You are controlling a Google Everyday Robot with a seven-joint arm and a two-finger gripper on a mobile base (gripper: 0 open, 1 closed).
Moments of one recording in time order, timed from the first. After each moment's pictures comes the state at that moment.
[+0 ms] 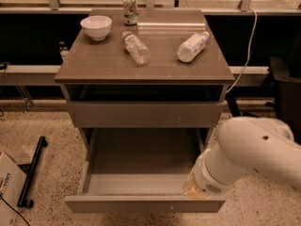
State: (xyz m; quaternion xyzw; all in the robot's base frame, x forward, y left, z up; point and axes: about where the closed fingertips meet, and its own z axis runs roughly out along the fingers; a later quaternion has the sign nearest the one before) arm 0.368 -0.116 0.683 -0.58 0.80 0.11 0.12
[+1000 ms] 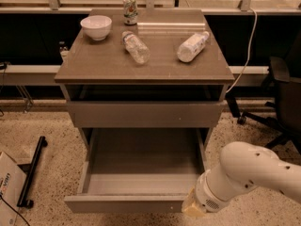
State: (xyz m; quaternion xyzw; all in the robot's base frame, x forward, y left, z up) arm 0.351 -0.121 0.586 -0.54 0.81 0.19 0.10
